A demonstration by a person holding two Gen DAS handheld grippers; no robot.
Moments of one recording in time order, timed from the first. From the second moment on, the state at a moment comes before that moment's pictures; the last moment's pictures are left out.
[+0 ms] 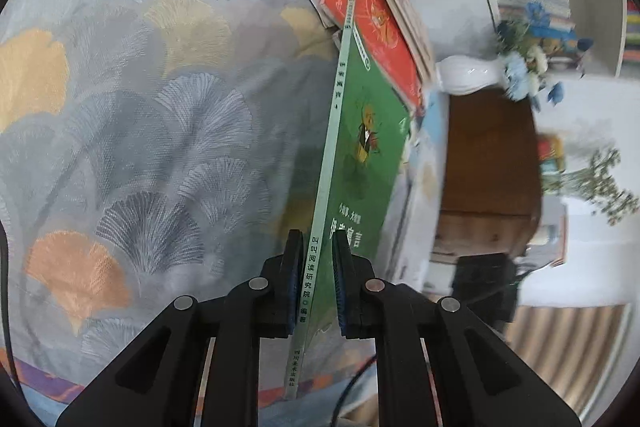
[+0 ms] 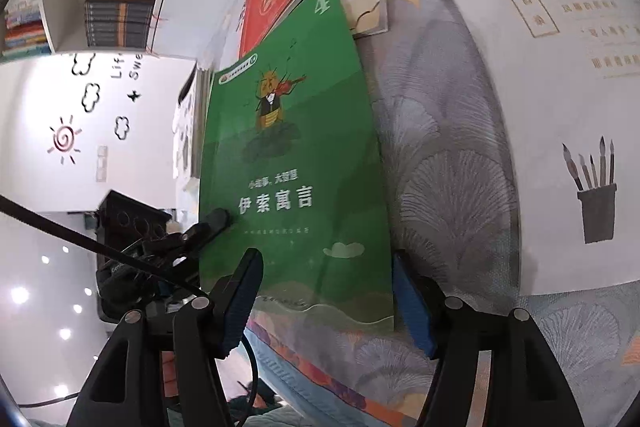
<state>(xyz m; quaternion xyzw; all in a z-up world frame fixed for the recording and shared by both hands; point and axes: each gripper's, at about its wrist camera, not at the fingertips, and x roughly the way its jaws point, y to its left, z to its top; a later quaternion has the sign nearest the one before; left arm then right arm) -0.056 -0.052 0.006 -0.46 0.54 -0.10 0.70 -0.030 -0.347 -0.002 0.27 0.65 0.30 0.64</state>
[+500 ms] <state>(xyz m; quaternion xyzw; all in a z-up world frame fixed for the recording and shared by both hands) -0.044 -0.046 0.013 -0.57 0.49 -0.14 0.65 -0.024 -0.347 0.017 0.33 0.64 0.35 0.60</state>
